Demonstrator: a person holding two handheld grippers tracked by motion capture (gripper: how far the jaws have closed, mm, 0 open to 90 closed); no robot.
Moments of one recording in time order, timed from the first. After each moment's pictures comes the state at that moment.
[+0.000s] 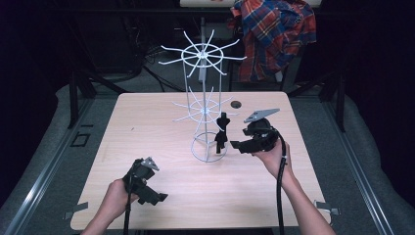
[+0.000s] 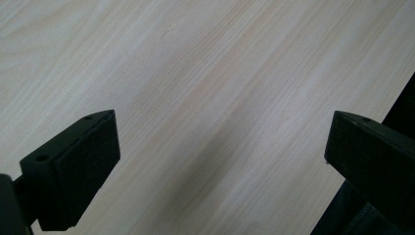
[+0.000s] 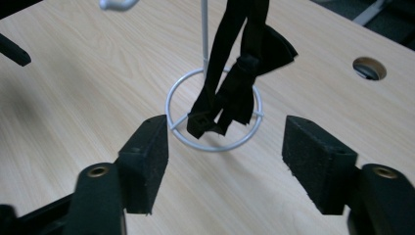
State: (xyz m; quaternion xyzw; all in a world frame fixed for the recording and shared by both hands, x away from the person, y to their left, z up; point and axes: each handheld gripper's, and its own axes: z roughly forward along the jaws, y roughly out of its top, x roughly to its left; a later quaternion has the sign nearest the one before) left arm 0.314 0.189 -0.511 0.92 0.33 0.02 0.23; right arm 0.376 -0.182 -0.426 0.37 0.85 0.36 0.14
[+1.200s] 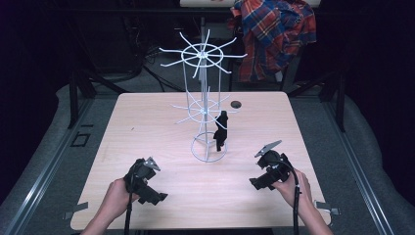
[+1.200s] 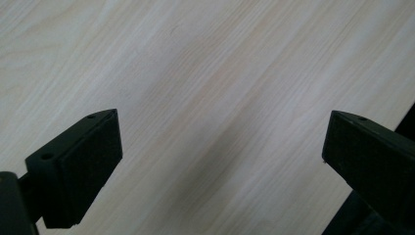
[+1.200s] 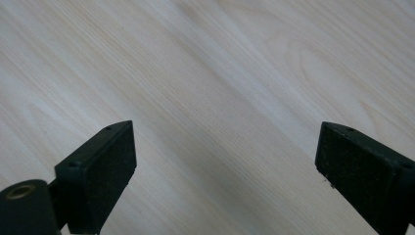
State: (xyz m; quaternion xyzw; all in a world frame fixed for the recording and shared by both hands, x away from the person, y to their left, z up) left arm 0.314 0.183 -0.513 0.92 0.33 0.04 0.20; right arm 0.329 -0.215 -0.496 0.40 0.89 0.19 0.12
